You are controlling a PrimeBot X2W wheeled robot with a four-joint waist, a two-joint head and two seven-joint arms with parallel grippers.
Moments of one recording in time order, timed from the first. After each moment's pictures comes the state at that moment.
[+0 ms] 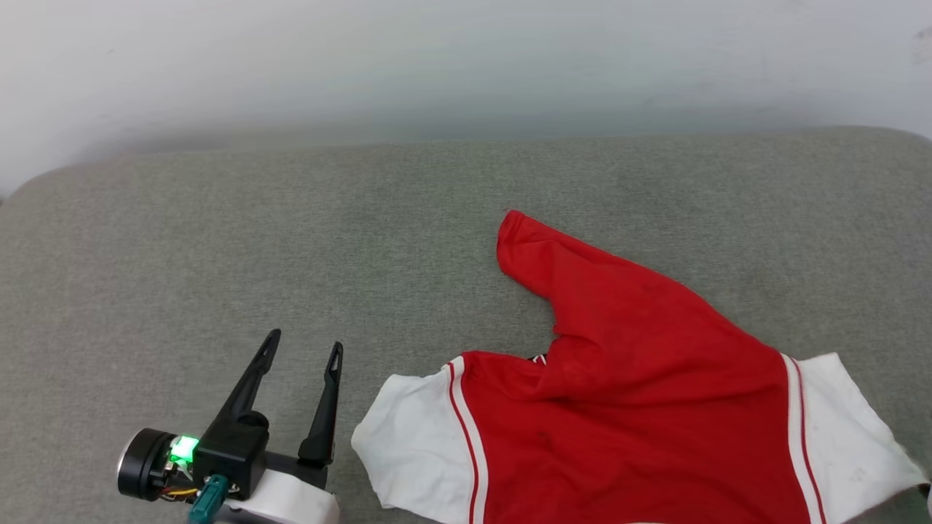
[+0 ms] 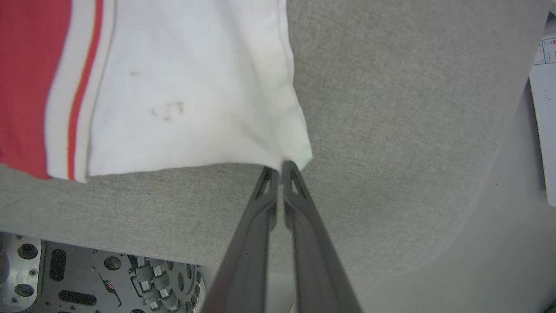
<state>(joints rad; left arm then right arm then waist) -0.06 0.44 -0.44 -0.04 -0.34 0.24 -0.26 -0.10 -0.90 0.42 0.27 0.62 0.13 0.59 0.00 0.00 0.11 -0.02</state>
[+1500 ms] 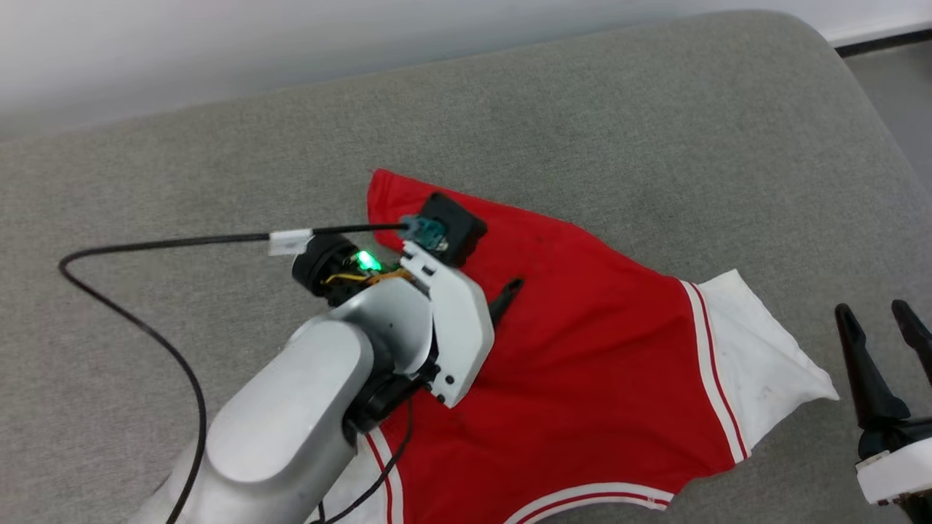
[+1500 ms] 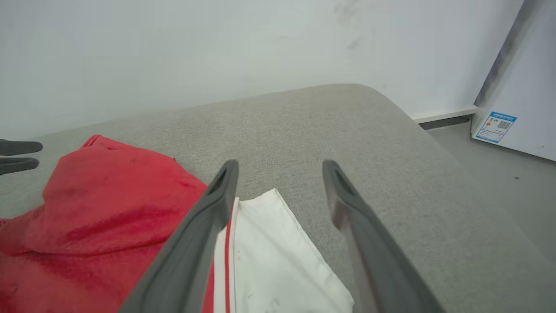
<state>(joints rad) -0.62 0.31 -0.68 0.08 -0.56 -0.06 0.54 0.05 -0.35 -0.05 -0.11 0.51 0.13 -0.03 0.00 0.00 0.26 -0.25</state>
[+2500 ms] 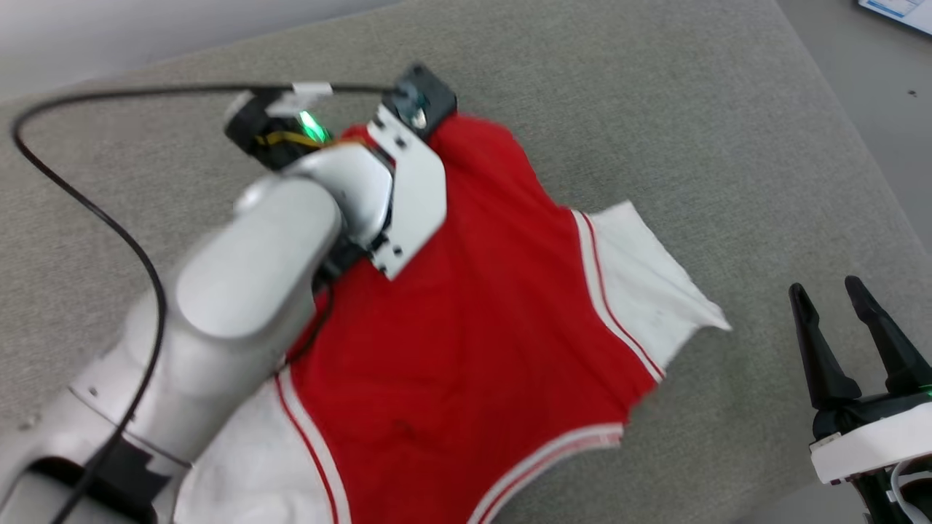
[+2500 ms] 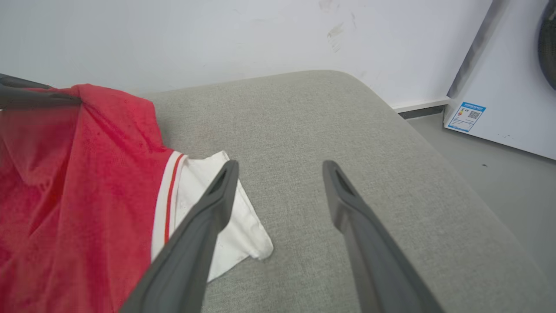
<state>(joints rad) -1.01 0.34 -0.83 0.46 -0.47 -0.12 0.55 -0.04 -0.33 0.04 -0.05 0.47 0.13 -0.10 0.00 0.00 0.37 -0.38</state>
